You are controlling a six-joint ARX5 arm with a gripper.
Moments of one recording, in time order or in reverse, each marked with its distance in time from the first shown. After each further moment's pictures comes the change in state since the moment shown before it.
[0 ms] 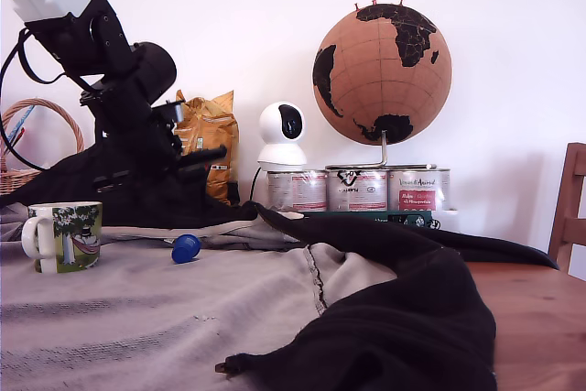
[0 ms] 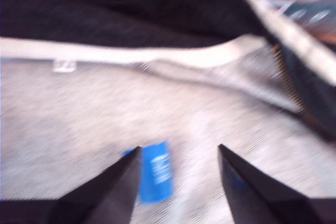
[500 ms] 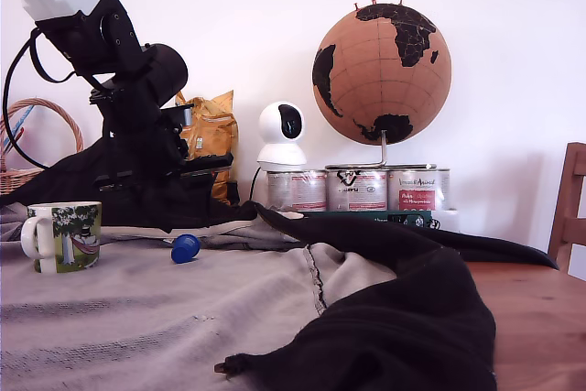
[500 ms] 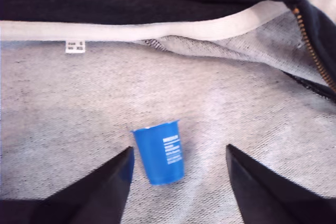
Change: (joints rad) arm -0.025 0.002 0.000 -0.003 -0.054 -0.006
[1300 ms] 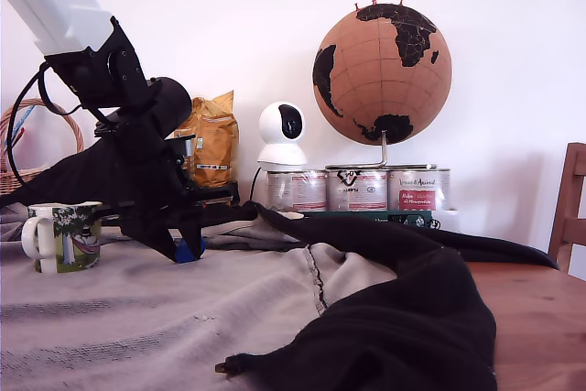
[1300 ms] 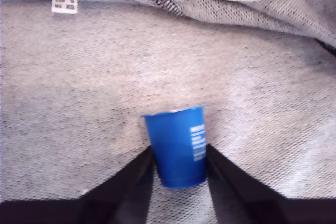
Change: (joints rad) arm 0.000 0.082 0.000 0.042 0.013 -0.026
